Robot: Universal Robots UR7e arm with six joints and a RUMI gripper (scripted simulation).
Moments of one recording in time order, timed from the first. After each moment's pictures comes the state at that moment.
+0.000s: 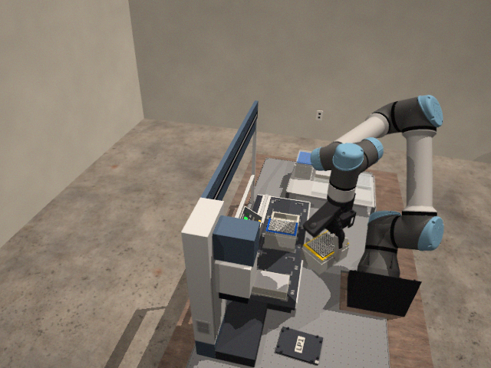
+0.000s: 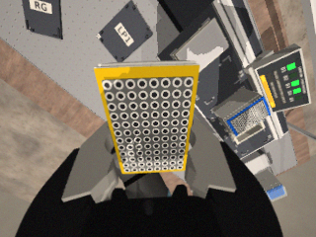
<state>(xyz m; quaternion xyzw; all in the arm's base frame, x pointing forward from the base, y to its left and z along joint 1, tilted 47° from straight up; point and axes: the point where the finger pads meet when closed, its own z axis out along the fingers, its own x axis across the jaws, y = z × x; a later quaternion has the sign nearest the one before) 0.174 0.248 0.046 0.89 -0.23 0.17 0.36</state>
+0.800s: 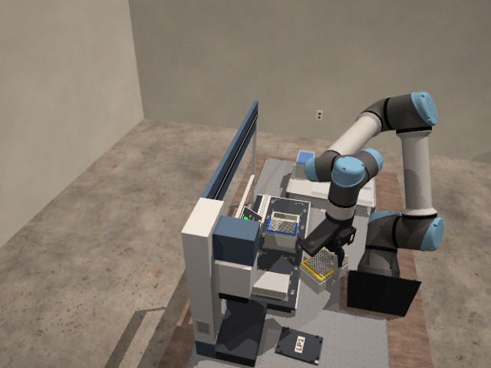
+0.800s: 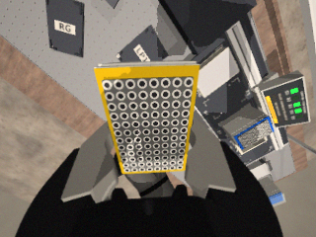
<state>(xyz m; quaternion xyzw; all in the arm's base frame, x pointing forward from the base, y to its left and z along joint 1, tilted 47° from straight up) 0.164 0.300 -0.010 0.89 -0.22 0.17 0.36</state>
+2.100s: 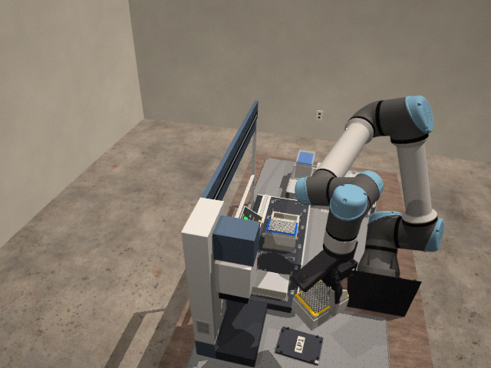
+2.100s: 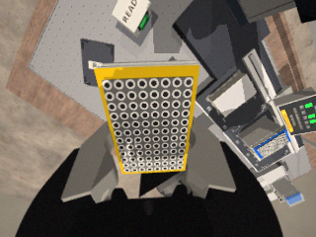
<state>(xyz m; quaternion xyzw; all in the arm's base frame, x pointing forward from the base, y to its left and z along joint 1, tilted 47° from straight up) 0.148 0.383 -0.100 0.88 -0.26 0.18 0.35</state>
